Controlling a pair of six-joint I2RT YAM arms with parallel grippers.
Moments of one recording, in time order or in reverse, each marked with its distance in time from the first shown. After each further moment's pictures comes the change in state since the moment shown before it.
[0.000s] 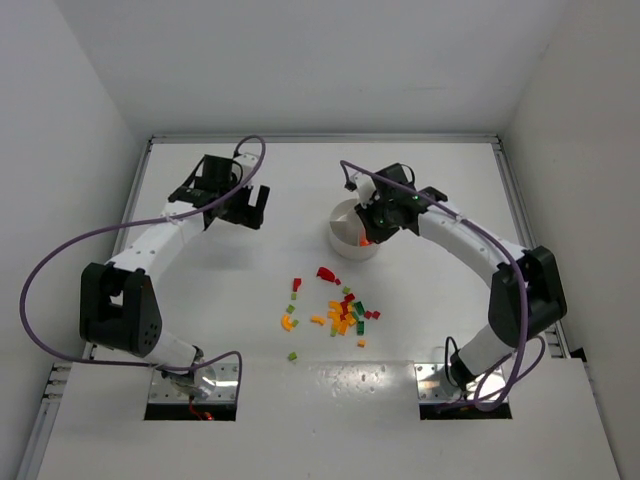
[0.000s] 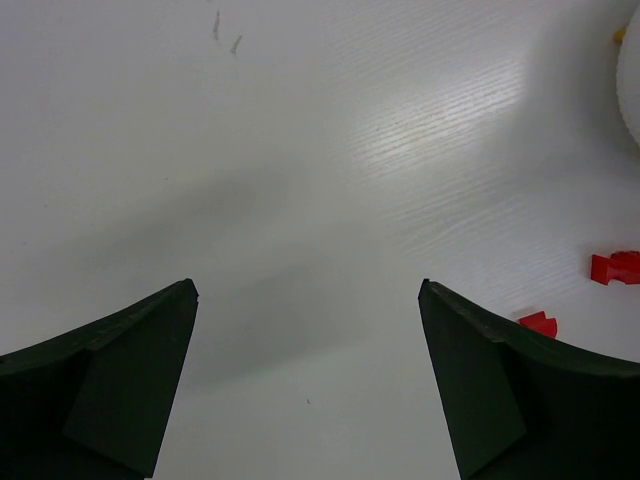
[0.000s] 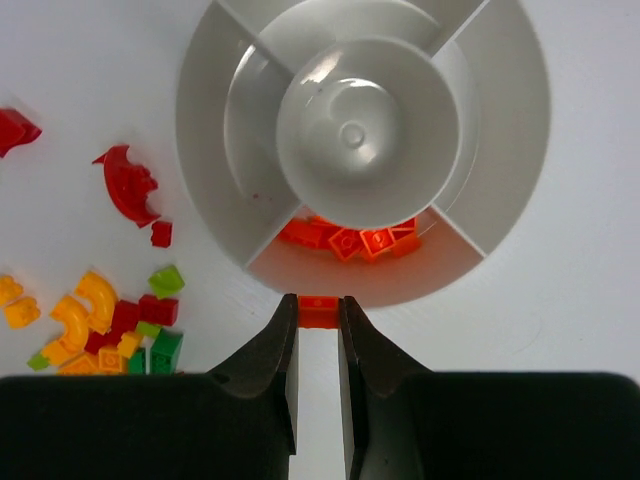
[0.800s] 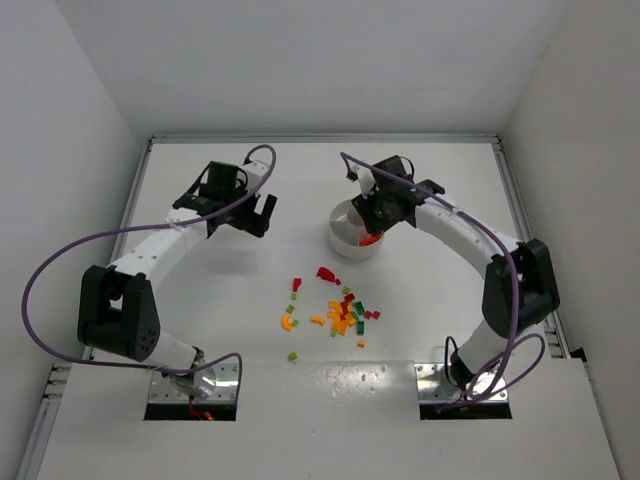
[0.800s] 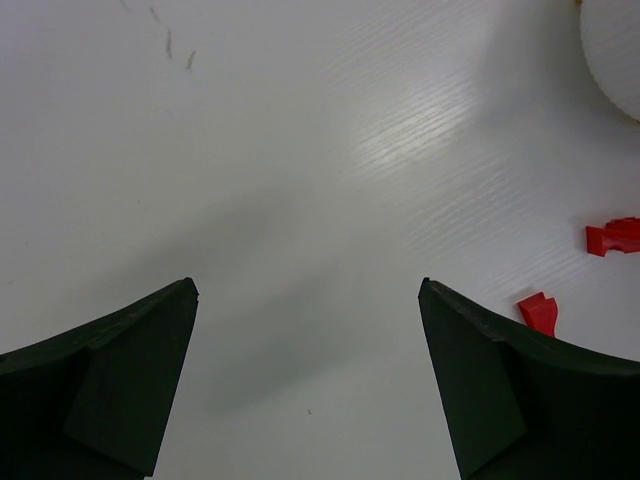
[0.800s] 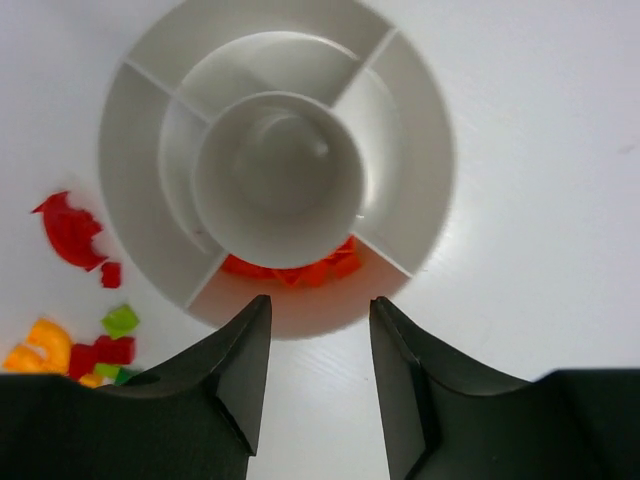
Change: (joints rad) left arm -0.032 -0.028 -0.064 0.060 0.039 0.080; right arm -0.021 0.077 0.081 0.005 0.063 0.011
